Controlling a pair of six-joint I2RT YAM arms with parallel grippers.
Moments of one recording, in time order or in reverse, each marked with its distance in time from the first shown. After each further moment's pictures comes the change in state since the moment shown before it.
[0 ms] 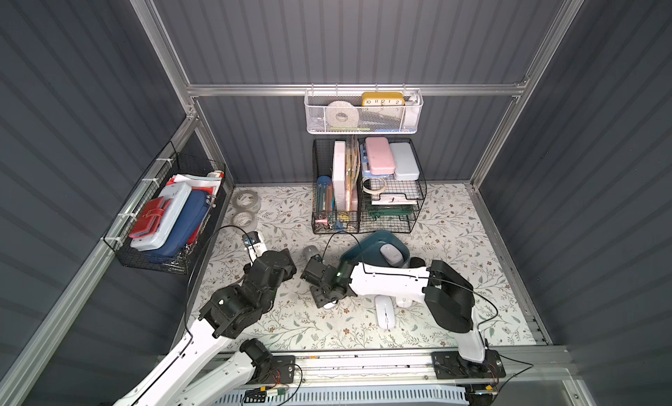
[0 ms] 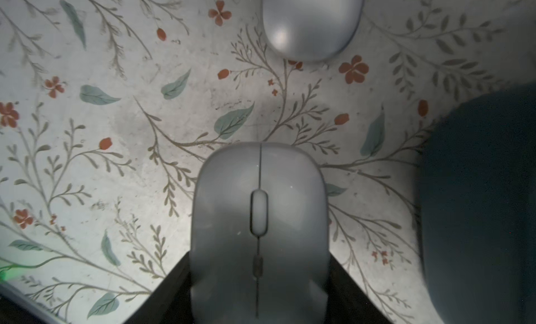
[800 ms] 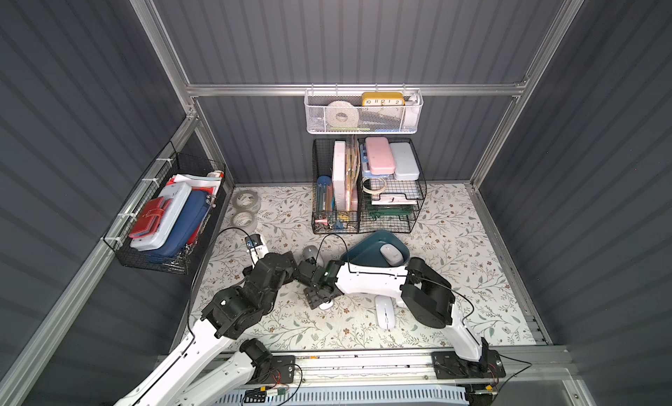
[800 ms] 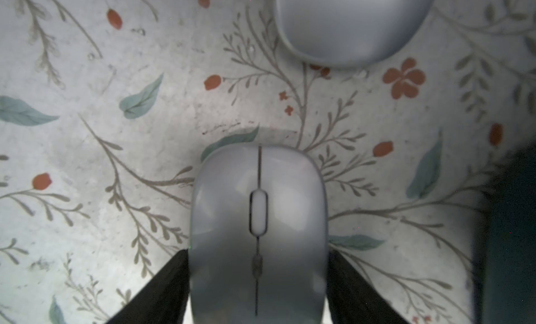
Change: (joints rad) left arm 0.000 -0.003 -0.031 -0.003 0.024 -0.004; right arm -0.005 0.155 0.130 -0.045 0.003 -0.008
